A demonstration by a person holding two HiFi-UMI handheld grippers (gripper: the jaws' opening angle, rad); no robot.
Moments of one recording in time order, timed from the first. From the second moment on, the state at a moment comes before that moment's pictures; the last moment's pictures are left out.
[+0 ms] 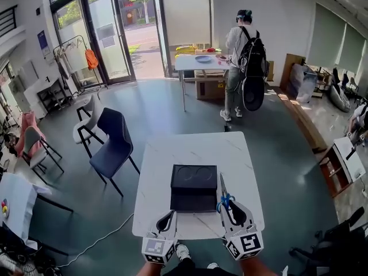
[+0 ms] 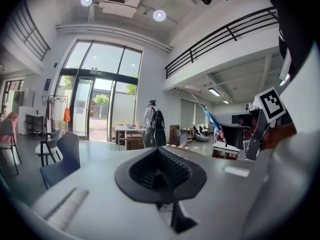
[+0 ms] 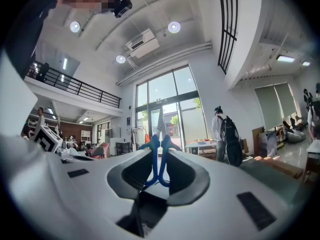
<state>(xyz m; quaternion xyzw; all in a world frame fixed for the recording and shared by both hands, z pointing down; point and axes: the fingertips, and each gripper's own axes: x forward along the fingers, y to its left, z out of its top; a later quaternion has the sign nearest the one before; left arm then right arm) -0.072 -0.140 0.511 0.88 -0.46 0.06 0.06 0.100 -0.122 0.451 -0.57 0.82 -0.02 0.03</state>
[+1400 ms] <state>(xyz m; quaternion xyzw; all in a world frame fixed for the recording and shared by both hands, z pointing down) -0.078 -0.238 0.541 0.91 -0.41 0.08 0.08 0.096 -0.191 0.489 -0.62 0.79 -0.04 -0.03</state>
